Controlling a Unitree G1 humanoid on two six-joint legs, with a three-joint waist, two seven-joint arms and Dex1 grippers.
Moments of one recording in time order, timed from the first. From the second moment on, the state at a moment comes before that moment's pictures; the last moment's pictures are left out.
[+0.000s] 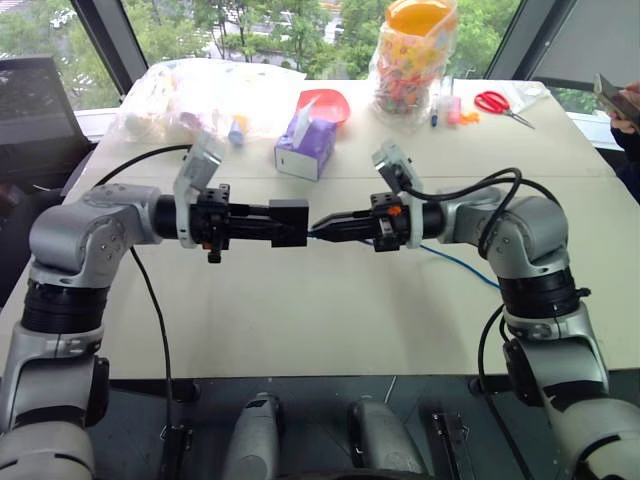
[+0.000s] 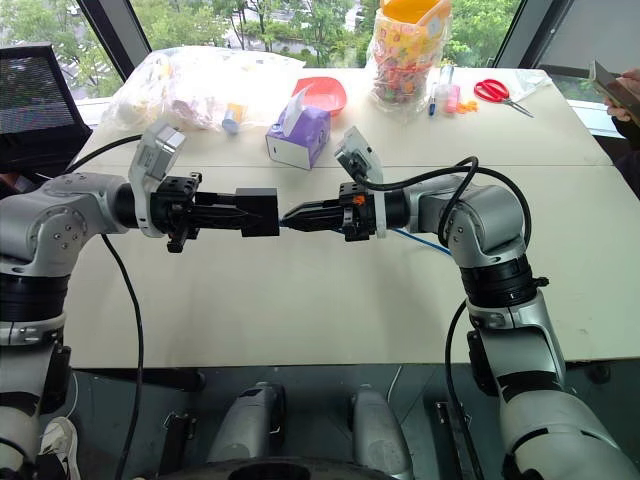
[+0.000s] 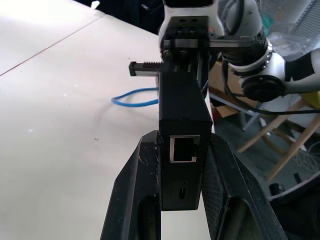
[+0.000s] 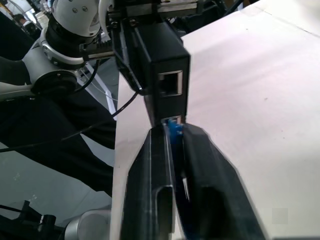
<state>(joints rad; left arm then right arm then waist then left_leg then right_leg) -0.71 0.75 0.00 -0.05 -0.73 0.89 -1.26 -0.83 -0.49 0.11 -0.05 0.65 1.03 1.09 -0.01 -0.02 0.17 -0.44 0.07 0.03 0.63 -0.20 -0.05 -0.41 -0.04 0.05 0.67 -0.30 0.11</state>
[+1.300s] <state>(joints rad) -0.70 0.75 0.00 -0.06 -0.75 0.89 -1.24 -0.83 -0.51 0.15 -0.05 0.65 1.02 1.11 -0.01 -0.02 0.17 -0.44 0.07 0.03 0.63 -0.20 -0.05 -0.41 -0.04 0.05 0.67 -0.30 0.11</state>
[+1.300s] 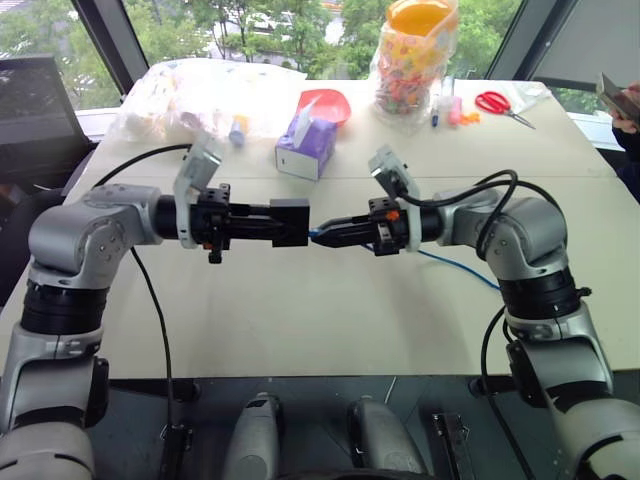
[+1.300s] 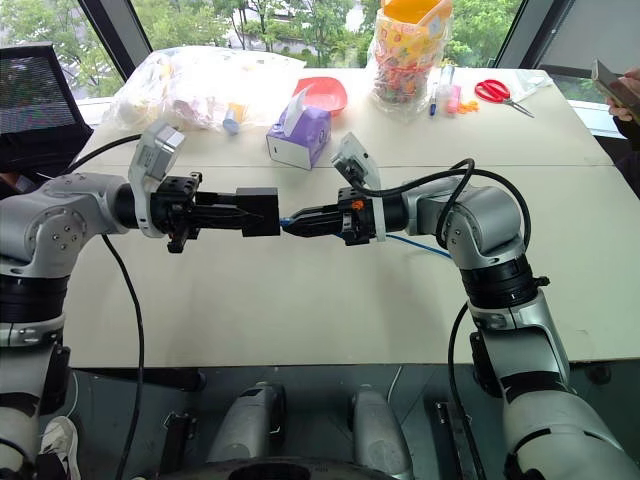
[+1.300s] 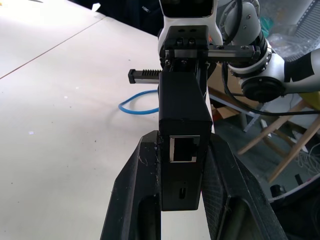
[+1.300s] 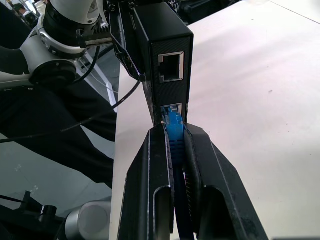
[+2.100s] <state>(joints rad) -0.61 0.59 -0.07 -0.07 -0.56 0.65 -1.09 -1.03 -0.43 0.15 0.69 0.22 0.41 0.82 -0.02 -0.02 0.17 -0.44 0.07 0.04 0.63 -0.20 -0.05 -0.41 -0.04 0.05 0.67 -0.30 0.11</state>
